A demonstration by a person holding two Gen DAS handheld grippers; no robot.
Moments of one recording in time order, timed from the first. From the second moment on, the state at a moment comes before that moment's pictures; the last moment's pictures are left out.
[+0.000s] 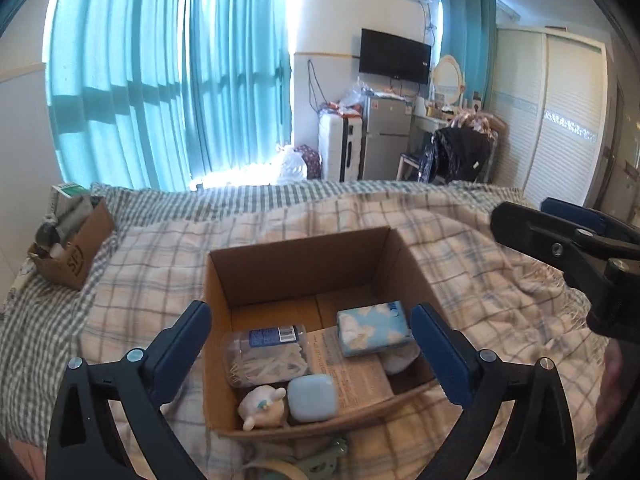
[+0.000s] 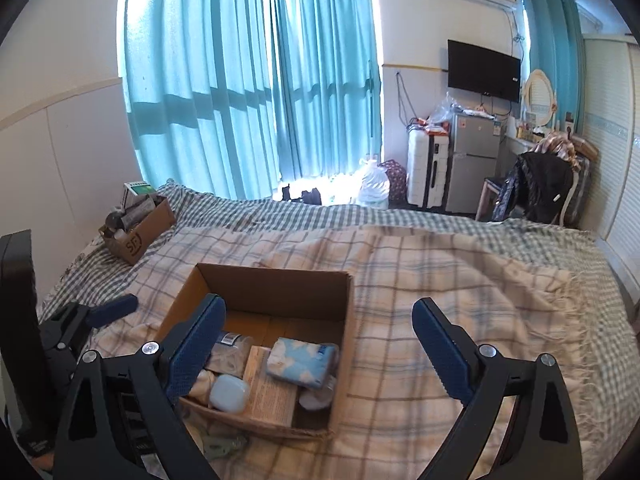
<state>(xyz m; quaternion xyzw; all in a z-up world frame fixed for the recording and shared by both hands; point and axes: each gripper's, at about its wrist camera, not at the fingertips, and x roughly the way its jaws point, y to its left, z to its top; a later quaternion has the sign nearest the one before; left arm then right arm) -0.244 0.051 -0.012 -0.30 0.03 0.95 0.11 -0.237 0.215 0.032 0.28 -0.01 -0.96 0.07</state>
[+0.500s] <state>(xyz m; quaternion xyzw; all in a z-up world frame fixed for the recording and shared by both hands) -0.114 0.009 0.044 -0.26 0.00 0.96 0.06 -0.085 0.220 0.076 0.25 0.03 -0.97 0.07</state>
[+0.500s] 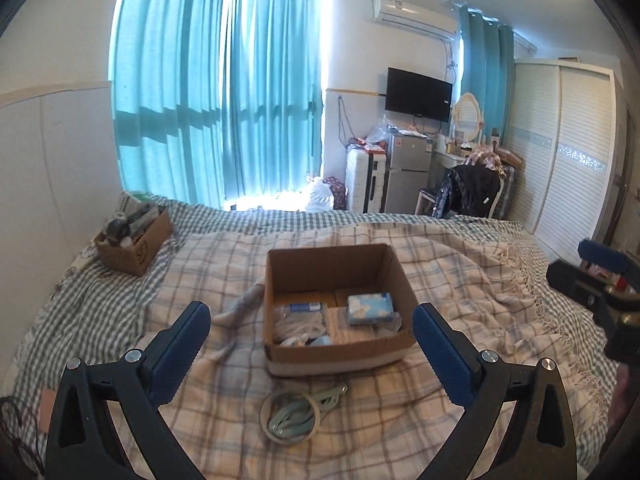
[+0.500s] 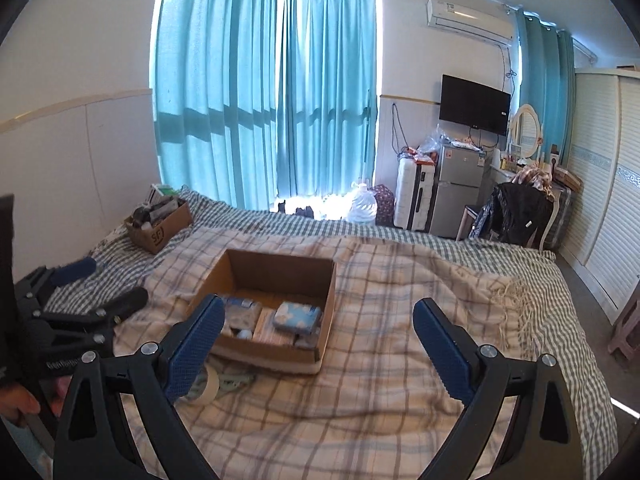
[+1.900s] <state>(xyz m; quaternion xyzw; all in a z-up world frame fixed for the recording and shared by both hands) -0.180 -0.014 -0.189 -0.45 -0.09 0.89 0.05 -0.128 0.190 -0.142 0.40 0.02 -0.91 0.06</state>
